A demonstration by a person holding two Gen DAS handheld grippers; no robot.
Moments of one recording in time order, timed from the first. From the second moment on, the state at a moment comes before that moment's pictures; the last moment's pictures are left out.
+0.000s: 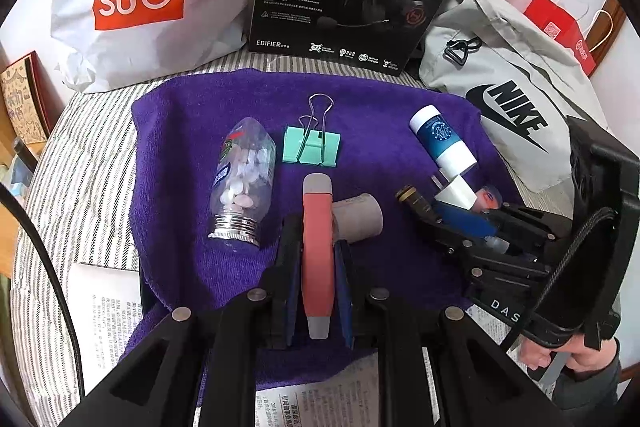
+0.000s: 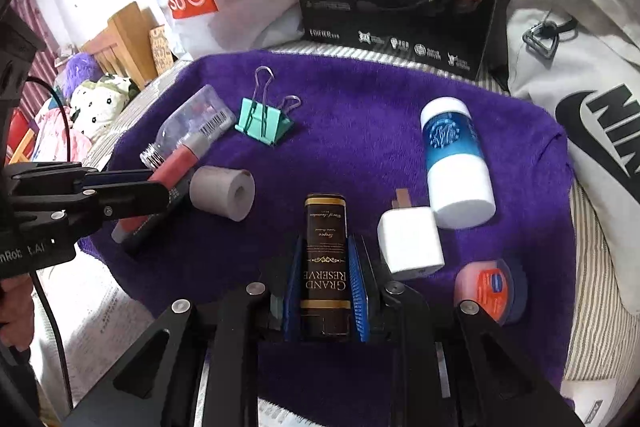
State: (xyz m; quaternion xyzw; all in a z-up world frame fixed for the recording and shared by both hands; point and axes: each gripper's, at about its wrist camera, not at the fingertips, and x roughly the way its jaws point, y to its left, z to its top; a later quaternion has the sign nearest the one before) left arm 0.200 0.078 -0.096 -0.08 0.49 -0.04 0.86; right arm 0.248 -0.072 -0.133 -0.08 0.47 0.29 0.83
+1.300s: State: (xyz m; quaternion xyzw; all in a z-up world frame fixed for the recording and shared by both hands) left arm 0.224 0.036 -0.116 -0.02 0.53 -0.03 0.85; right arm 0.219 -0.155 -0.080 0.02 0.45 0.28 0.85
